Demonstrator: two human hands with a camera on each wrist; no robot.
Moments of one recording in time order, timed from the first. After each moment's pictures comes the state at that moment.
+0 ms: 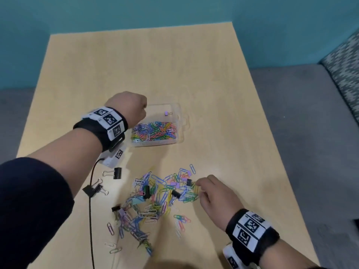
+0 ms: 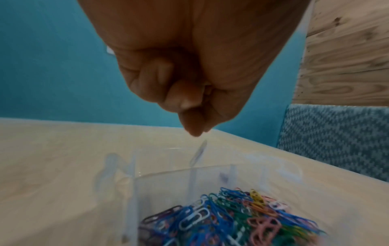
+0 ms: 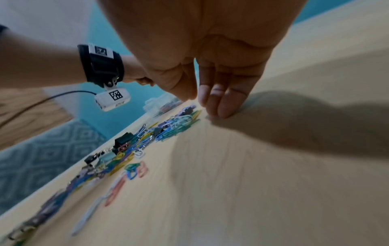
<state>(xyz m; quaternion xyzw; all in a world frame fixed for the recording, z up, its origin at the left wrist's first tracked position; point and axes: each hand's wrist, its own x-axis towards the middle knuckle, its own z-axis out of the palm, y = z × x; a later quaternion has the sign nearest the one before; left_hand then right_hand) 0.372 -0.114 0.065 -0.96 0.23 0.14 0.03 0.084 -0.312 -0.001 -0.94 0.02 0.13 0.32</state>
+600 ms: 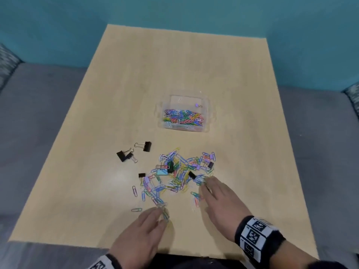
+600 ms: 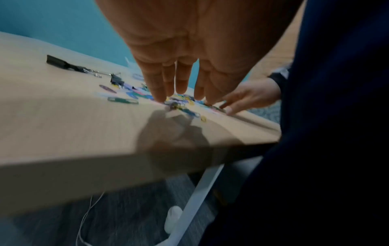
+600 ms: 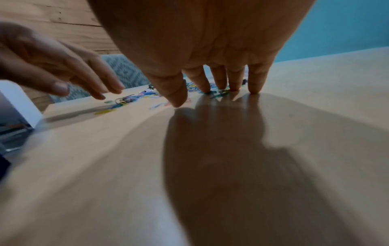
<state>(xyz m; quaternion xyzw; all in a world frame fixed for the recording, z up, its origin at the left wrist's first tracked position) 0.002 0.002 -0.005 -0.91 0.38 0.05 -0.14 0.033 -0.287 -0.009 -0.96 -0.20 0.17 0.06</state>
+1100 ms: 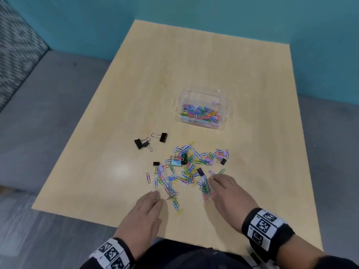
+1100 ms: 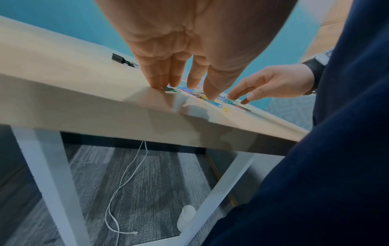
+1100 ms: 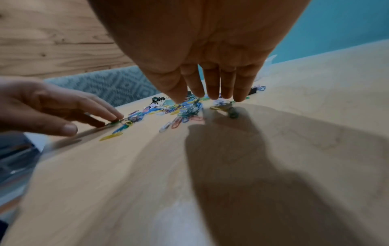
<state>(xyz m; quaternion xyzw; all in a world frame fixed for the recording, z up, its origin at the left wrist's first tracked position) -0.018 0.016 -0.001 -0.96 0.23 0.07 -0.13 0.043 -0.272 0.006 -0.96 -0.24 0.11 0.11</state>
